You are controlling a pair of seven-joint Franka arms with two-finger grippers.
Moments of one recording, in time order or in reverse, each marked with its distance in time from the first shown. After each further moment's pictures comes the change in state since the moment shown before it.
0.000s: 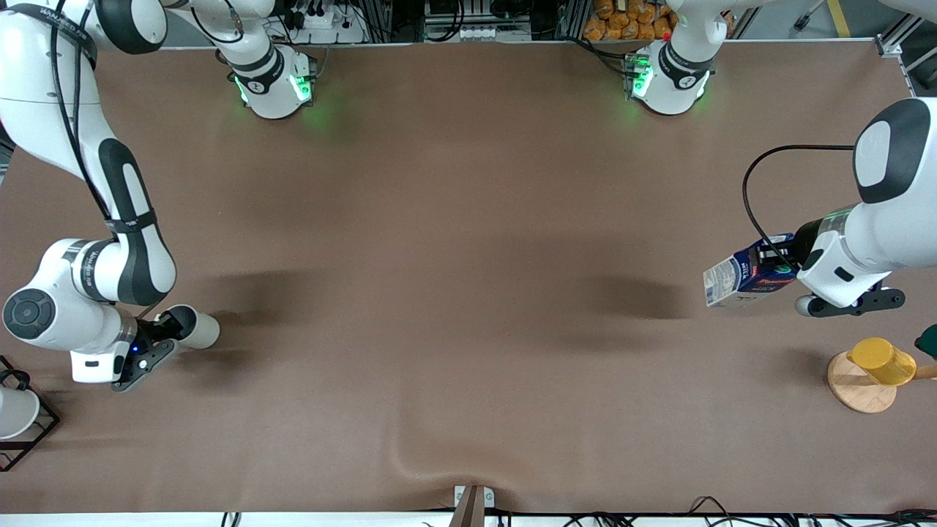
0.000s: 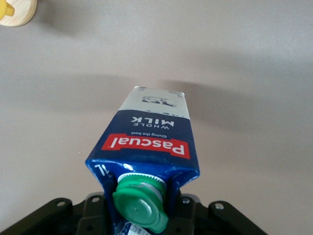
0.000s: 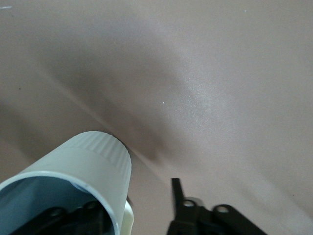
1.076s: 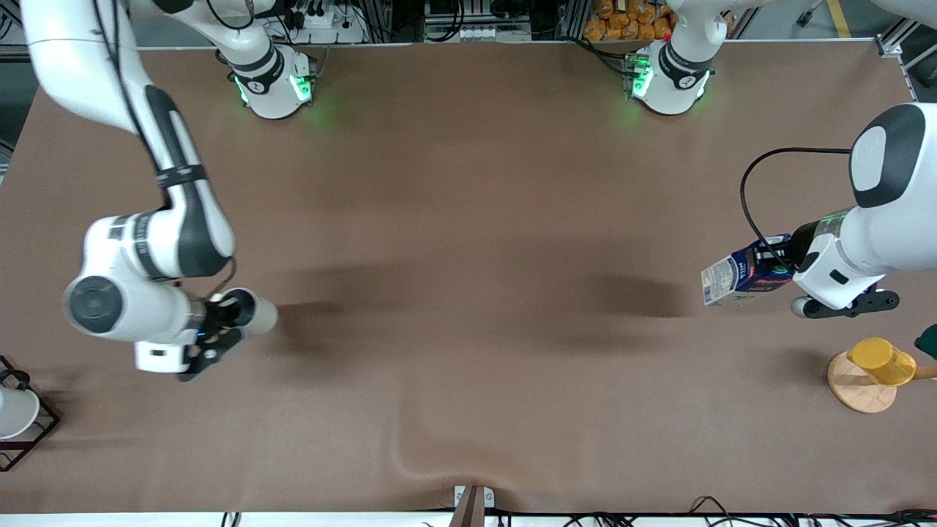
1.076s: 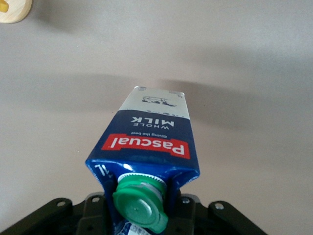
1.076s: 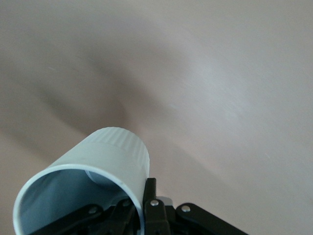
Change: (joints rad) left arm -0.004 0.009 -0.005 -0.002 0.000 -0.003 0.000; right arm 0.266 -0.131 0.047 0.048 0.044 -0.305 0.306
